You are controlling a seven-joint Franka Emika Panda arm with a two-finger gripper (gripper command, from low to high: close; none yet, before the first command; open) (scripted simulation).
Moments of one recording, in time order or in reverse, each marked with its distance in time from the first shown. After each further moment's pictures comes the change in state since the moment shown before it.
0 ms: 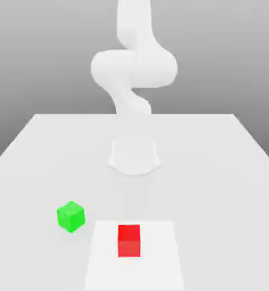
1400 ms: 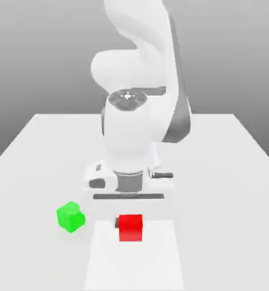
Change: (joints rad) arm -0.100 0.704 -0.050 -0.427 -0.020 0.415 -0.007
